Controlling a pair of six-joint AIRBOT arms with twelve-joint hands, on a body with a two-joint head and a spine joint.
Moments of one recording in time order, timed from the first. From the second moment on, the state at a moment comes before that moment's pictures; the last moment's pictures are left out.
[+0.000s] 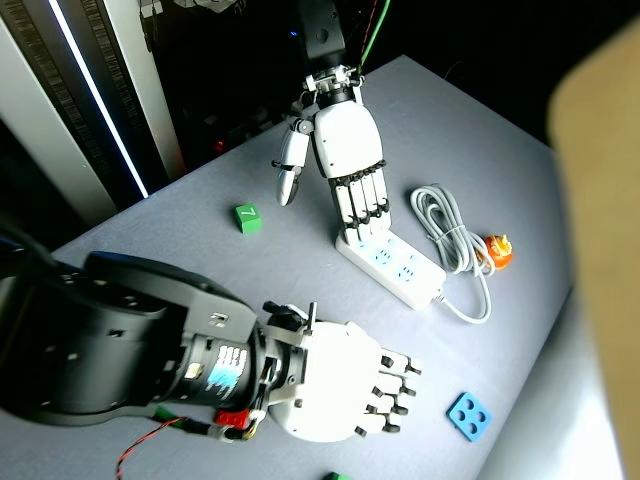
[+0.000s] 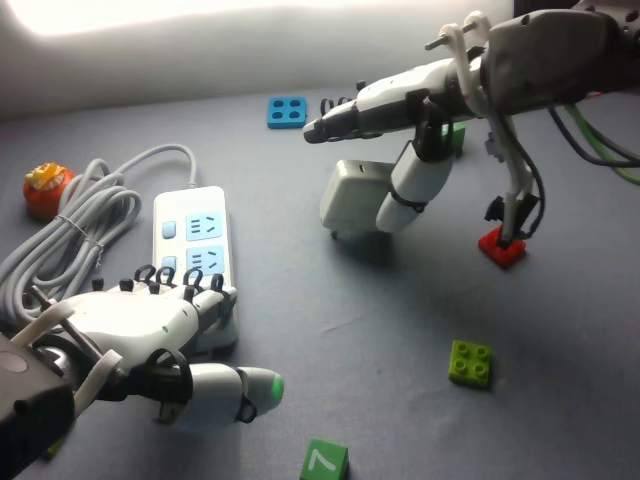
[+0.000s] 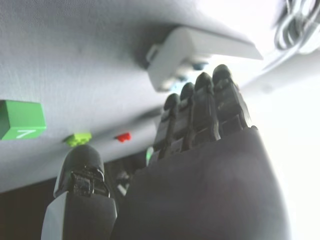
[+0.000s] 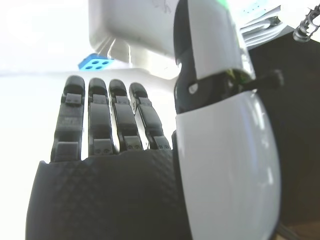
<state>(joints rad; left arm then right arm) 0.60 -0.90 0.65 -1.44 -0.68 2.09 -0.14 -1.54 1.70 0.56 -0.39 -1.12</state>
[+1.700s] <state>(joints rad) 0.63 -0.90 0.63 -1.46 -0.70 2.06 -0.19 -1.61 1.79 0.56 -0.35 -1.09</state>
